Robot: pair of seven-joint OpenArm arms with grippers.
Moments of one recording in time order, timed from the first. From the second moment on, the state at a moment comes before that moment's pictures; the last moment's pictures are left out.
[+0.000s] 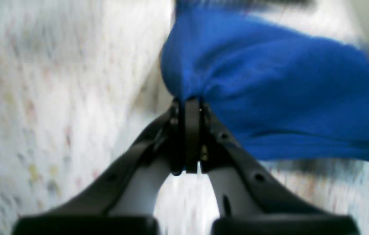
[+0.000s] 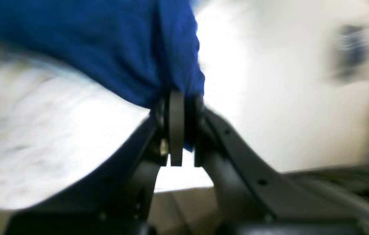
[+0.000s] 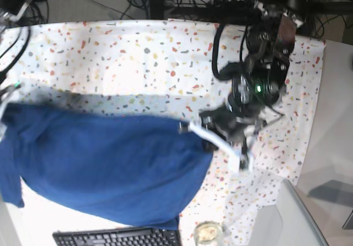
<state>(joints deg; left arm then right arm) 2.2 -12.7 17.2 111.6 -20.8 24.3 48.7 -4.5 10.2 30.9 104.0 -8.3 40.5 -62.6</state>
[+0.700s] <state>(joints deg) 21.5 -13.2 17.1 109.6 -0.7 24.0 48.3 -13.8 8.1 38.2 84.4 -8.1 40.5 -50.2</state>
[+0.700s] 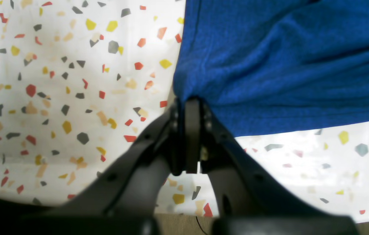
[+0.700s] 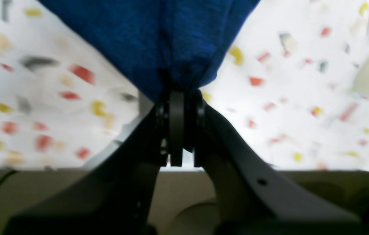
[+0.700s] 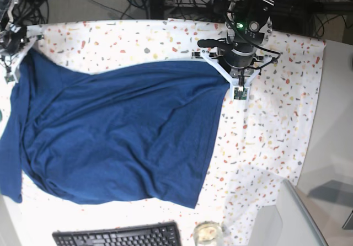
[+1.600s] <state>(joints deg) 29.8 -16.2 10.2 110.7 -0.9 24.0 48.4 -17.4 14.8 37.4 77.6 -7.6 40.5 -49.6</state>
